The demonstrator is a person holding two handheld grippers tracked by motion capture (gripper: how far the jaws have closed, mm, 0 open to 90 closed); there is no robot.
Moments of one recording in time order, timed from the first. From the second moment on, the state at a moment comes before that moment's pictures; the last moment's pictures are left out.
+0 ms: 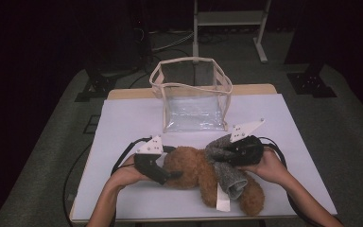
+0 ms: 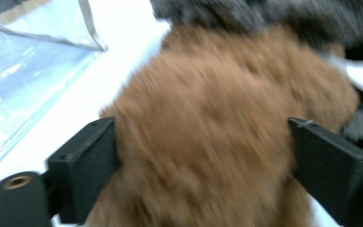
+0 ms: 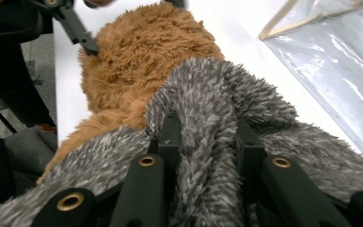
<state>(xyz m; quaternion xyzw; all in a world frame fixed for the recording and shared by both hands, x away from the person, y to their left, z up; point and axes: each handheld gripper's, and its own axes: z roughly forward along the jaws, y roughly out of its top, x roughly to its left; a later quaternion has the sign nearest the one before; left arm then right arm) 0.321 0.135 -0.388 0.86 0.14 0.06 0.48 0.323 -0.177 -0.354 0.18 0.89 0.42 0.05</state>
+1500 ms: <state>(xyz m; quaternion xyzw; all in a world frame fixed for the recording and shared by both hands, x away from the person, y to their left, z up) 0.308 0.131 -0.403 0.89 0.14 0.06 0.44 0.289 -0.237 -0.347 0.21 0.85 0.47 0.09</state>
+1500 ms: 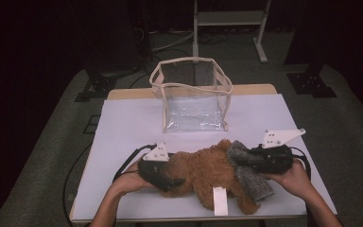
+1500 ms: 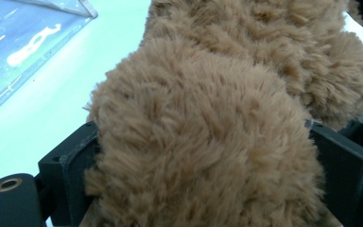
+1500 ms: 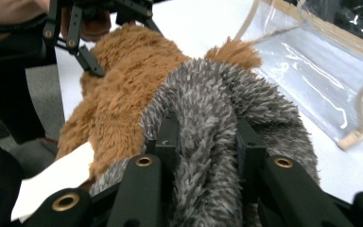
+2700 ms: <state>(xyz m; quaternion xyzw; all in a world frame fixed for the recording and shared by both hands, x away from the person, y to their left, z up) 0.324 0.123 -0.386 0.88 0.11 0.08 0.45 0.334 -0.242 -0.376 0.26 0.82 0.52 0.02</state>
